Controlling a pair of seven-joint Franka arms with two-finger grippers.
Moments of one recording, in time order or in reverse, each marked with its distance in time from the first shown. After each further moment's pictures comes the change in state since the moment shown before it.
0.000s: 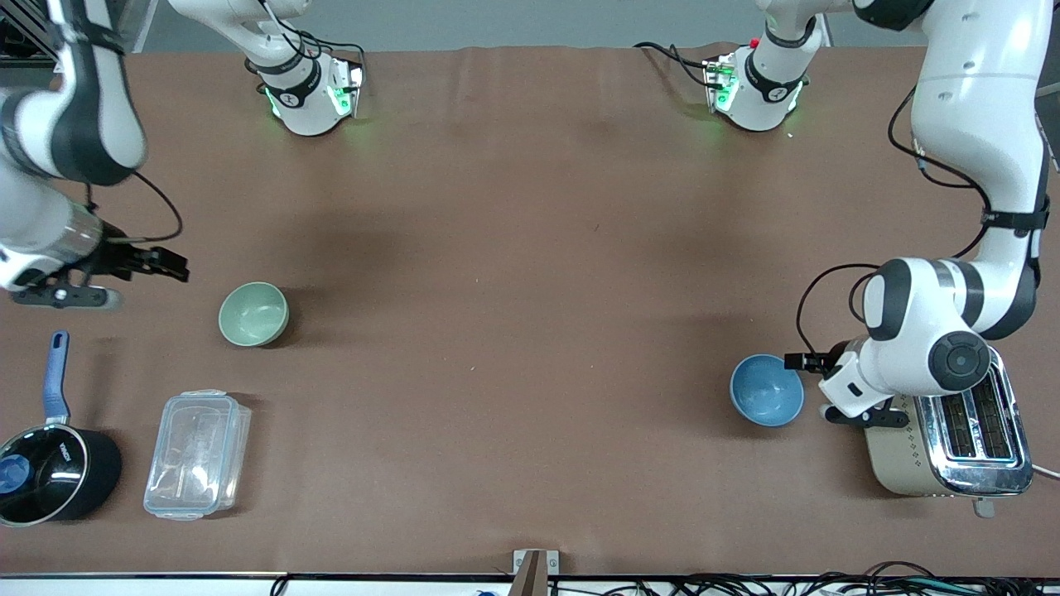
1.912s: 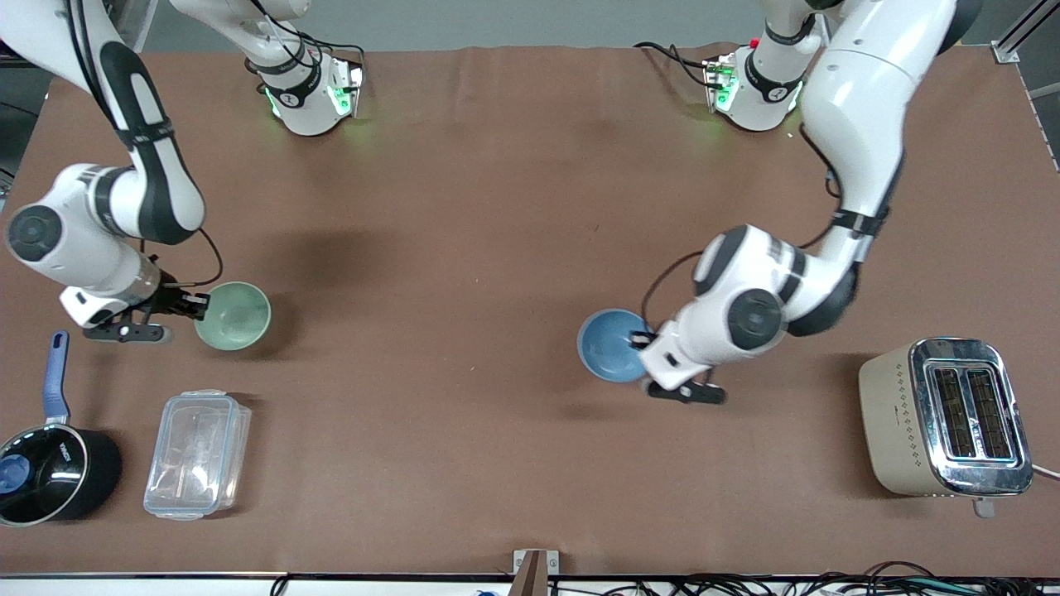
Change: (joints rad) left arm -0.278 0.027 -0.256 0.085 -0.053 0.010 -0.407; right arm -0.030 0.172 0.010 0.040 0.022 0.135 -0.010
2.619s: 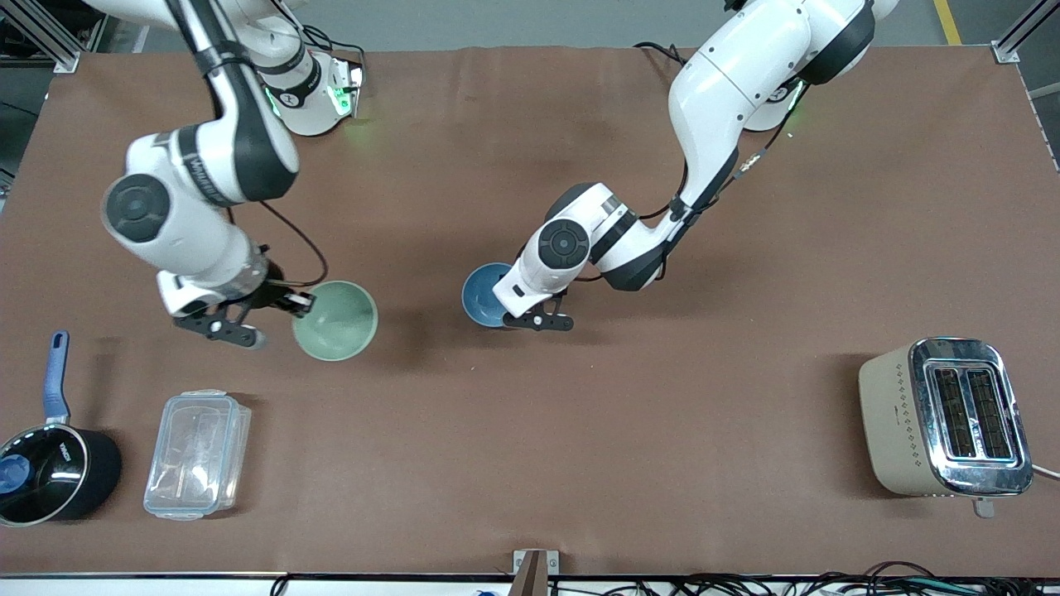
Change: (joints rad) left arm -0.279 0.133 0.006 0.005 0.000 0.226 -0.296; right arm 0.316 -0.016 0.121 0.198 0.056 -0.185 0.676
